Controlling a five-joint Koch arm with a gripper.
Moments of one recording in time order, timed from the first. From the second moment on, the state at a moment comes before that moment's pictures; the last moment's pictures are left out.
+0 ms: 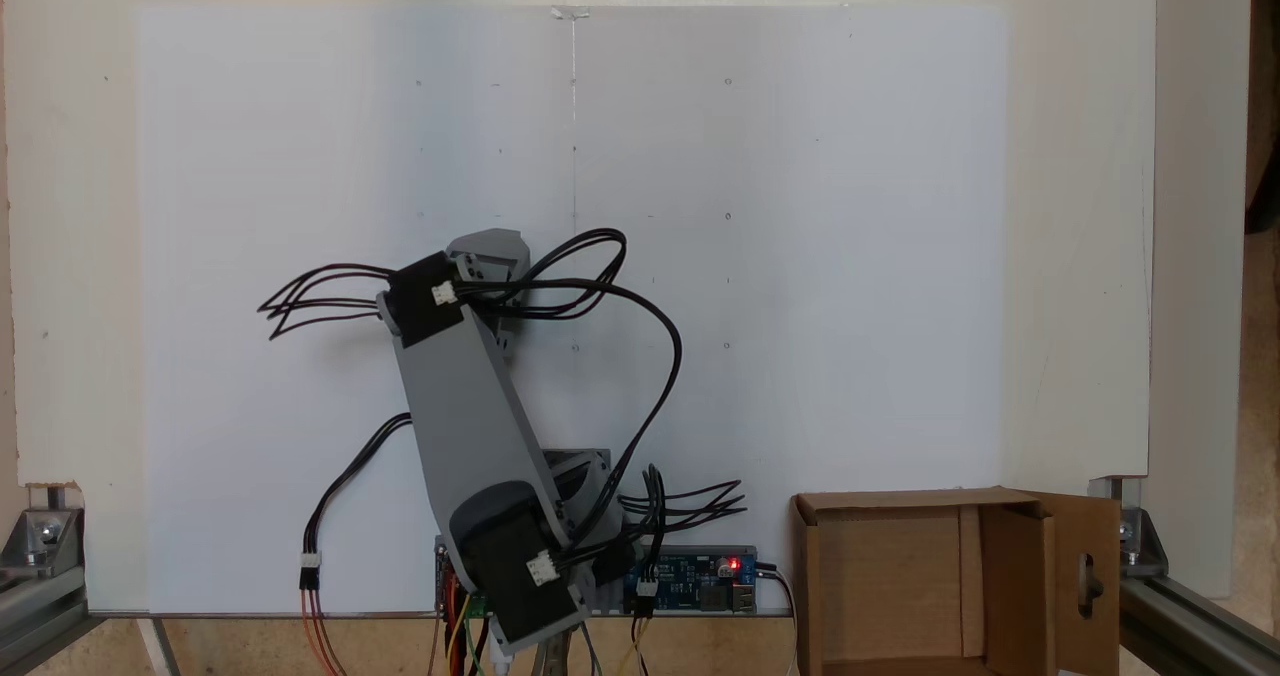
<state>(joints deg) -25.6 86.5 119.2 37.0 33.7</state>
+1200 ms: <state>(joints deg) -26.2 92.5 120.4 37.6 35.4</state>
